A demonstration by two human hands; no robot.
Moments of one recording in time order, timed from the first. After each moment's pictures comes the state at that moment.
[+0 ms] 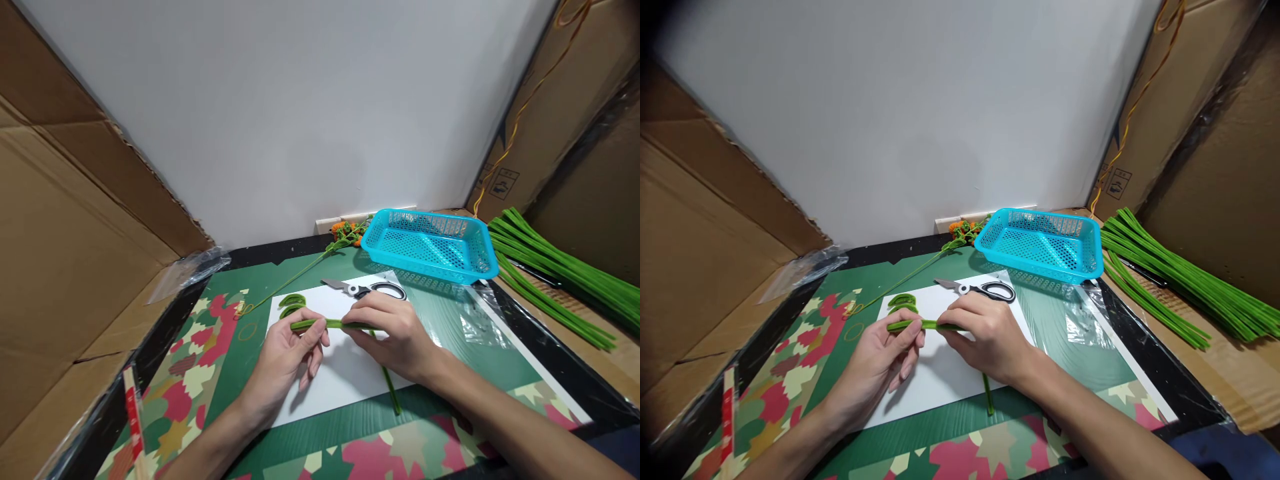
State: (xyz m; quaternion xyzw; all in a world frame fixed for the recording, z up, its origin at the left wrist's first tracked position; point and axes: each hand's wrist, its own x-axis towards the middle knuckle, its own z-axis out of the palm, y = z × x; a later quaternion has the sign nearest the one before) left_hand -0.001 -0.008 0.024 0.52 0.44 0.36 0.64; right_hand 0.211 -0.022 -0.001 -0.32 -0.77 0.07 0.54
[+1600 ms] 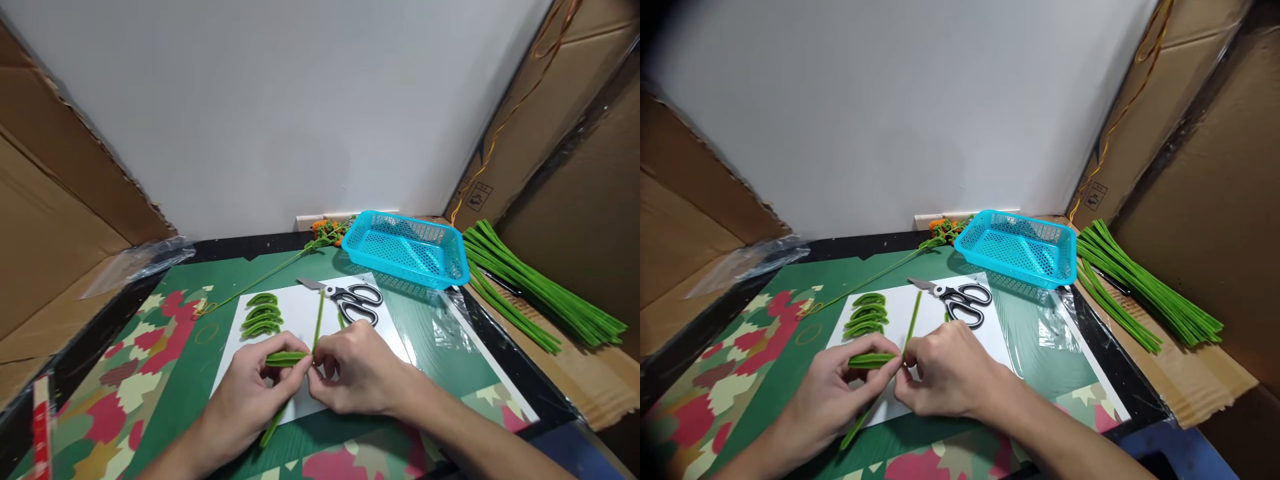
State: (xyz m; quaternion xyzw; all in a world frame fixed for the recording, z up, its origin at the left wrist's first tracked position) left_hand -0.006 -0.016 0.019 0.68 0.43 0.30 0.50; right_hand 0.192 -0.042 -0.001 -0.42 -0.79 0.18 0.40
